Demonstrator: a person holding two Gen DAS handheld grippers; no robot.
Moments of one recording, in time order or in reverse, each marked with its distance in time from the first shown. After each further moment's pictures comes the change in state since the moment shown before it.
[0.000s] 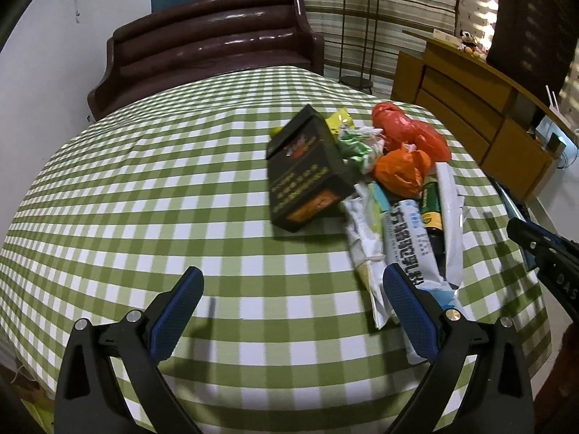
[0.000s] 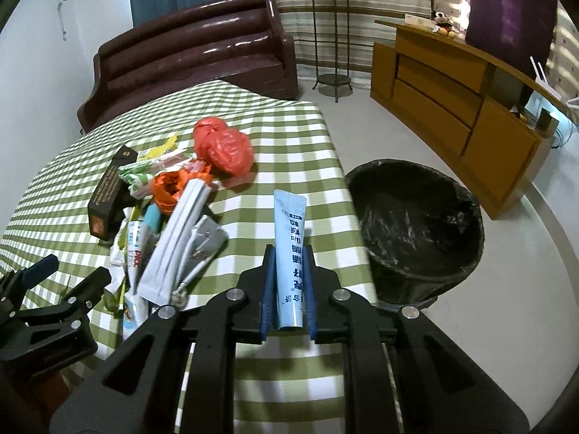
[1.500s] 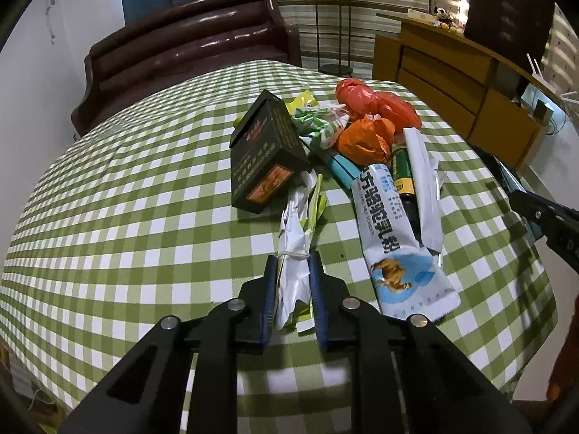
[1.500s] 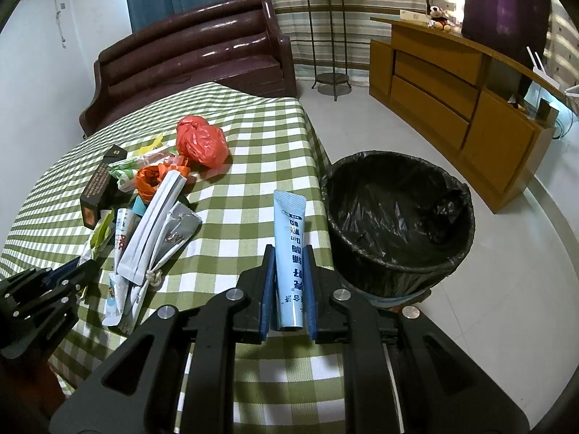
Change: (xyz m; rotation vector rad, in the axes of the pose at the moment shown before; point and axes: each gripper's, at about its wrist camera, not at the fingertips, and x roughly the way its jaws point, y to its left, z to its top) left arm -0.013 -0.016 -0.021 0.113 0.013 -0.010; right arm -0.006 -0.030 -0.008 0.026 0.003 0.030
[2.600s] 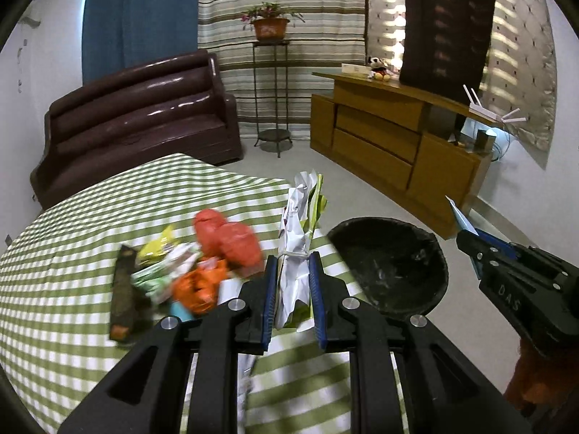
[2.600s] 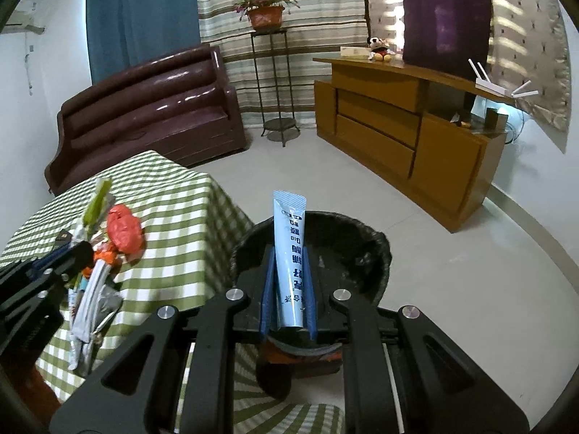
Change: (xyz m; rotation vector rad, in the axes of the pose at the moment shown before) left arm -0.040 -0.110 0.069 0.096 -0.252 -0.193; right arm -0.032 -0.091 0.033 0.106 -0.195 -0.151
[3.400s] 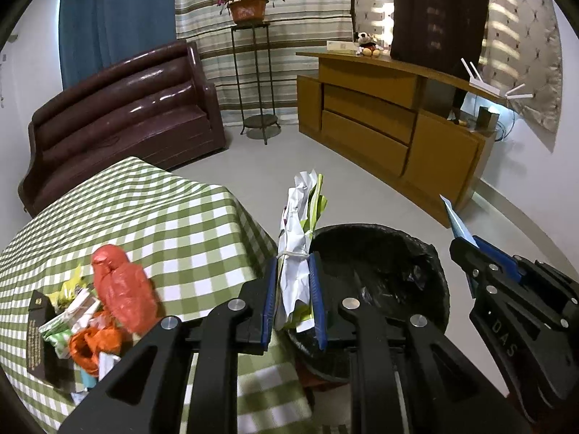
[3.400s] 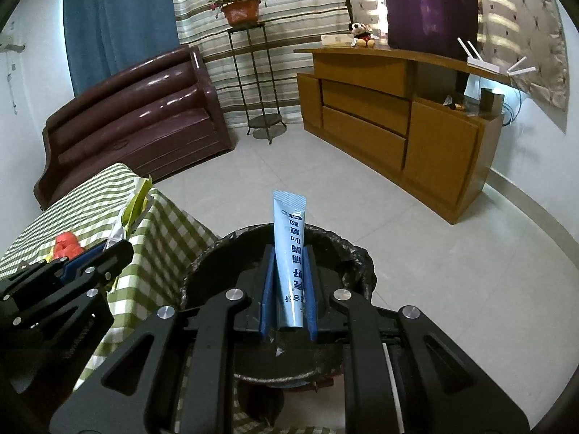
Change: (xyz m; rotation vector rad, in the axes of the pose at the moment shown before) left arm 0.090 -0.067 0.031 0.050 0.070 0.008; right arm 0.068 -0.051 0.013 0.073 0.024 -0.010
